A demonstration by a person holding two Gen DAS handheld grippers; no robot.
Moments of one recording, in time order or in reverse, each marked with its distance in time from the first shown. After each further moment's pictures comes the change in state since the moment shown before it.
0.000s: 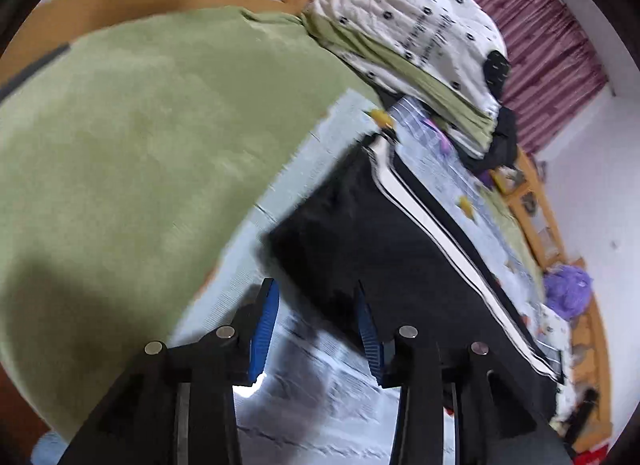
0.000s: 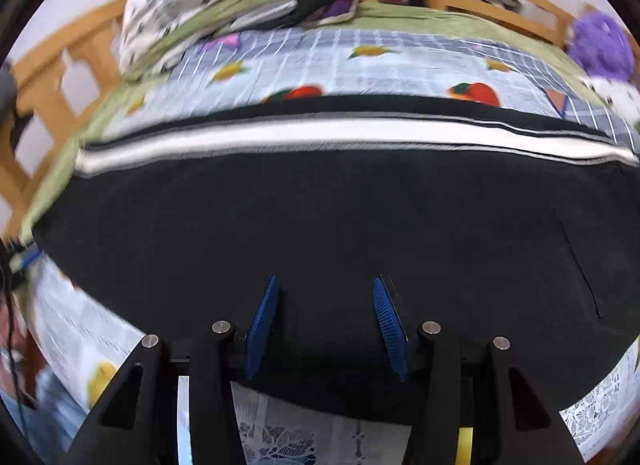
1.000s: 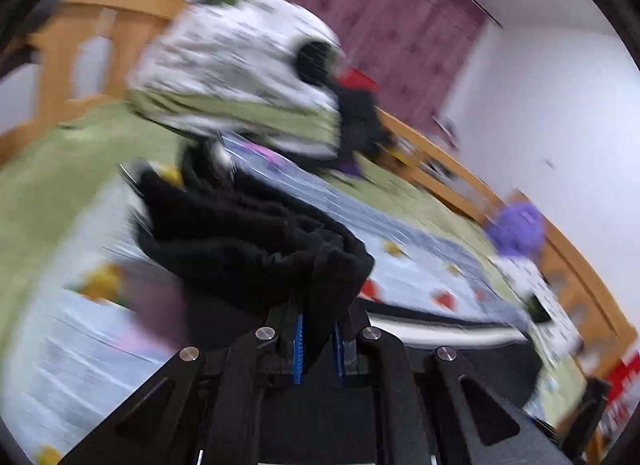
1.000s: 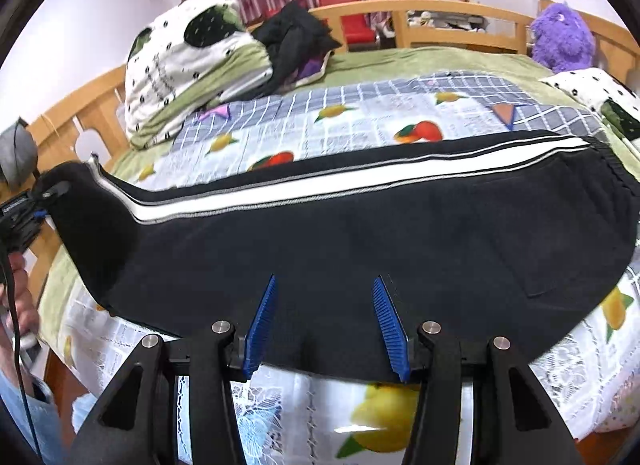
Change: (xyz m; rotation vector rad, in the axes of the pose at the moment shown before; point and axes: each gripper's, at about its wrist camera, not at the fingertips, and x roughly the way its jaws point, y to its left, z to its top) left arm -0.005 -0.265 -0.044 0.387 -0.101 -0.204; right arm -0.086 -0.060 -0.015 0.151 -0.211 0.057
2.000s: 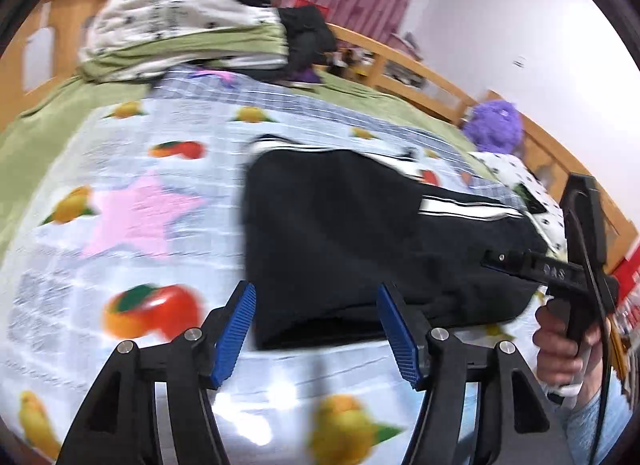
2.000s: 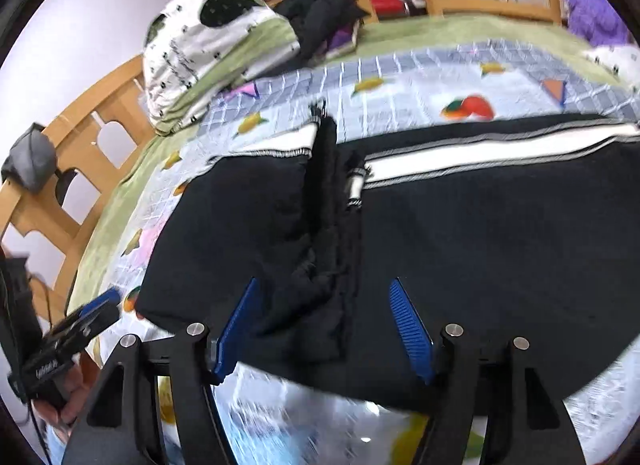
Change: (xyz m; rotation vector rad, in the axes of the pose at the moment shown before) left arm -0.025 0.024 -0.079 0.167 0.214 0.007; right arm 0.061 0.010 0.026 0.027 0.149 0.149
